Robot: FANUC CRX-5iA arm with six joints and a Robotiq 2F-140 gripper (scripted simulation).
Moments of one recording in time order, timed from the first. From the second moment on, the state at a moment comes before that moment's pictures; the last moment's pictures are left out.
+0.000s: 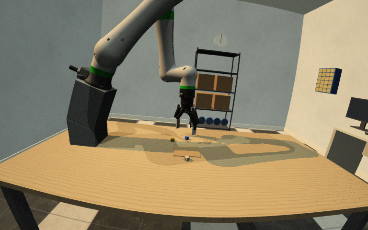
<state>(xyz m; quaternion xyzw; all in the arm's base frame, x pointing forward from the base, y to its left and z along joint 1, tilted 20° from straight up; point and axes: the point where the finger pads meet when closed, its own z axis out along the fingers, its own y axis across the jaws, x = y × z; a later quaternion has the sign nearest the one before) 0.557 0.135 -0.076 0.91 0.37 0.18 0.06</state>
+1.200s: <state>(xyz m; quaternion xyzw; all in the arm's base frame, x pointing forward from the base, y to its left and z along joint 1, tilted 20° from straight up) 0.585 0.148 -0.068 0.91 0.37 0.16 0.06</state>
